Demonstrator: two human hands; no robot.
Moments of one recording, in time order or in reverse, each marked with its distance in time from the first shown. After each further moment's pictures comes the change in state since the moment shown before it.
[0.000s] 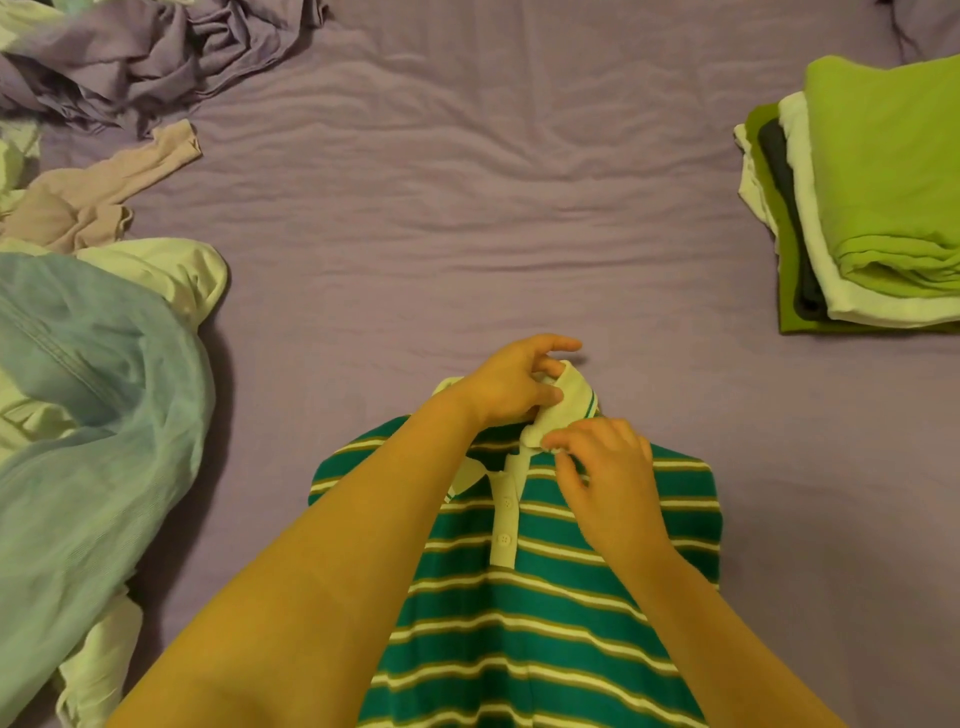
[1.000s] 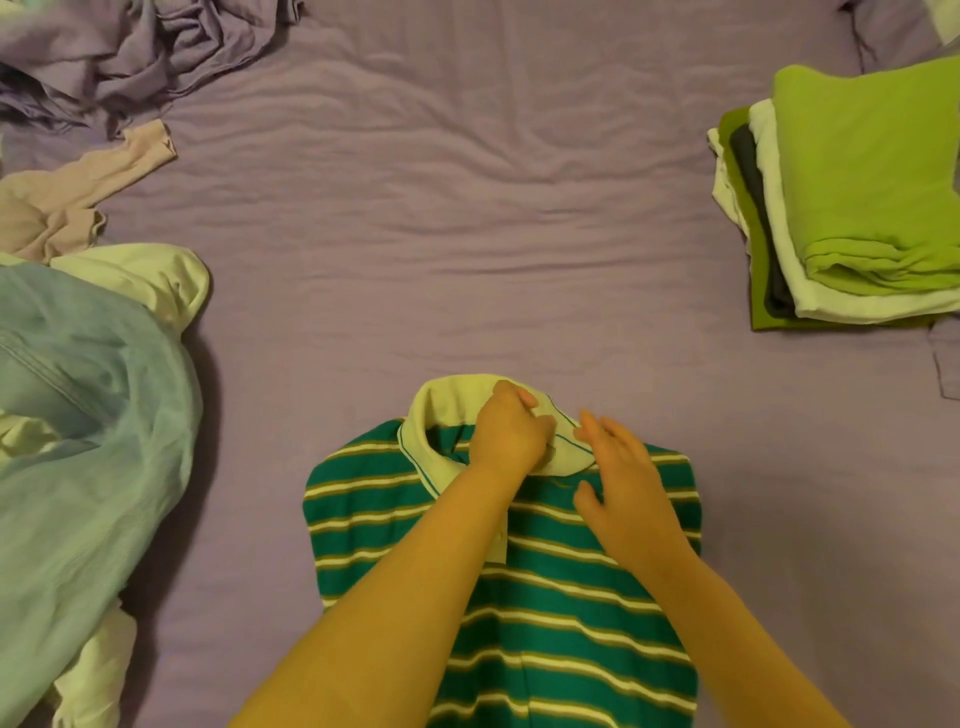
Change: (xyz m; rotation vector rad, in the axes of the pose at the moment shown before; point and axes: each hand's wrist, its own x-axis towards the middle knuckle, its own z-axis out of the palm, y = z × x) left_hand -0.019 -0.009 0.050 0.042 0.411 -0.300; right_hand -0.013 0.019 -0.015 0.067 -0.254 0.235
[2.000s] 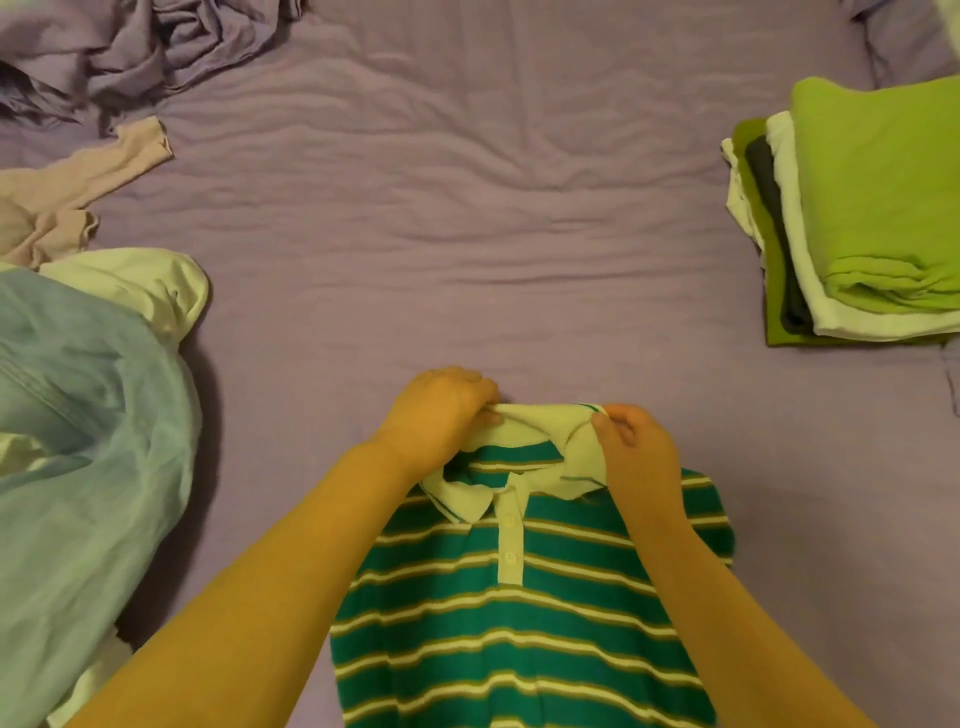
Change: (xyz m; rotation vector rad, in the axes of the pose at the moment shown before) left_hand 0.032 -0.024 -0.094 0.855 -0.049 0.728; right_hand 0.049 -0.021 -0.004 0.275 0.279 0.270
